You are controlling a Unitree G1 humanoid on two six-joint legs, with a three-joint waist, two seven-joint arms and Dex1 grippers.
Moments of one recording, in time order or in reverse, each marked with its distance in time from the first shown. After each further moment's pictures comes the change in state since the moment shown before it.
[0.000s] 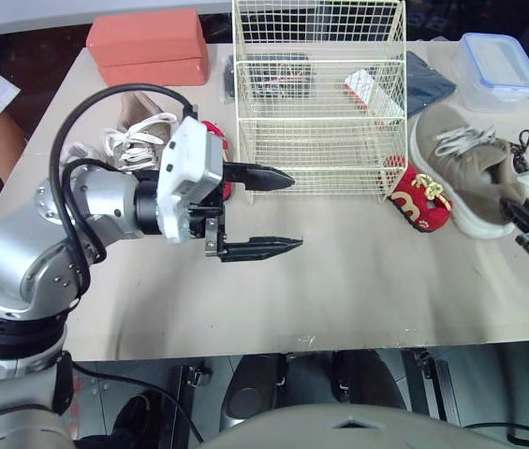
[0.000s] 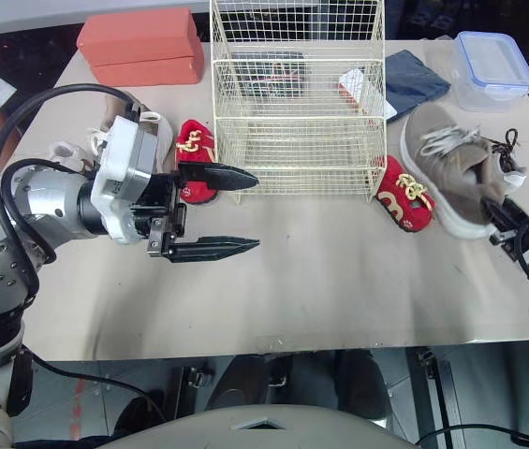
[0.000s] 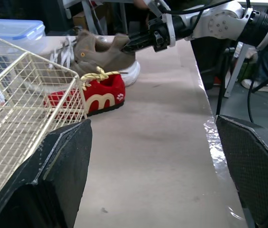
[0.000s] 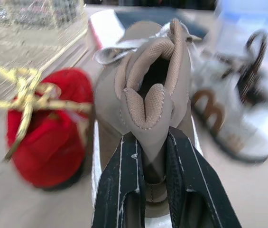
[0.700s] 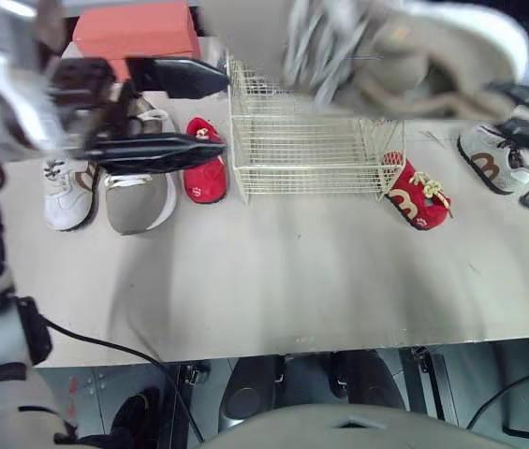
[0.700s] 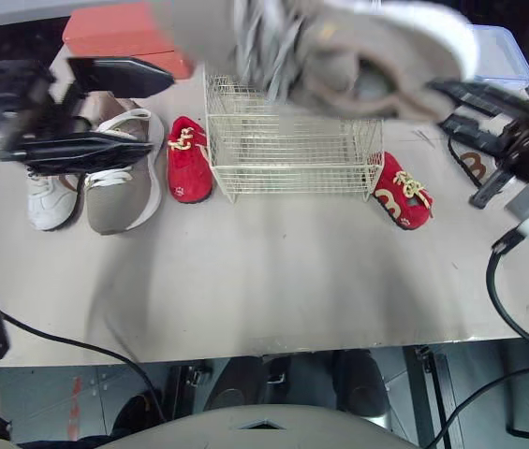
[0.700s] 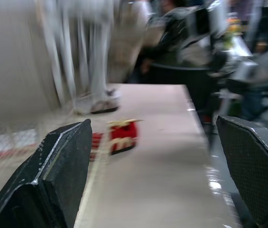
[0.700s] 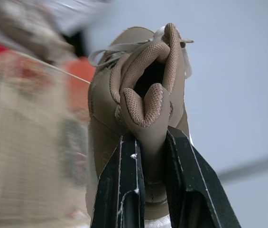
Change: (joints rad) left arm -0.292 0.159 0.191 0.393 -0.198 0.126 -0.359; right arm -0.356 -0.328 0.257 -0.143 -0.114 -0.791 0.431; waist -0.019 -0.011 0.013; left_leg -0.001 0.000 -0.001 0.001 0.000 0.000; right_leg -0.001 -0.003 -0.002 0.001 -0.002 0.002
